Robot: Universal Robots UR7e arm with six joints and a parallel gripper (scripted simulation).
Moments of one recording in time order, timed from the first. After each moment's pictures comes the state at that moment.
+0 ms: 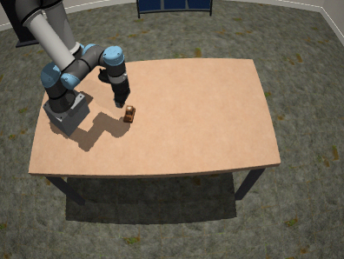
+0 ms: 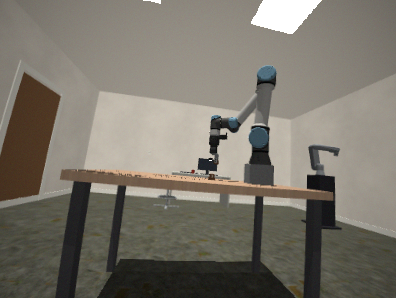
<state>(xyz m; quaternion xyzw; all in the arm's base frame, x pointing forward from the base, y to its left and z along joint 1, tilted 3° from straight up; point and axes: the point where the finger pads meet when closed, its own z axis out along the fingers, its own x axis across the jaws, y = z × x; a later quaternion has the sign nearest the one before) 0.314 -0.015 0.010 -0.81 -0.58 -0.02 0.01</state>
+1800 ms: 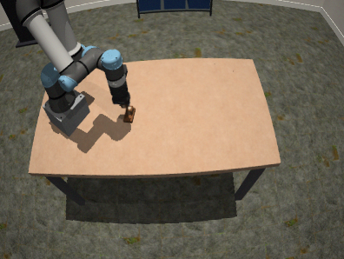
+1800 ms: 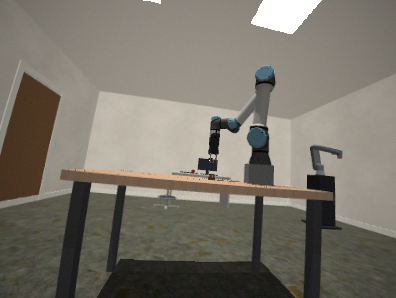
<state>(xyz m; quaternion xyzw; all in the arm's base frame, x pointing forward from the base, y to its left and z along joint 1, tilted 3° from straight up) 0.336 -0.019 0.010 -1.00 0.02 -0.01 0.02</state>
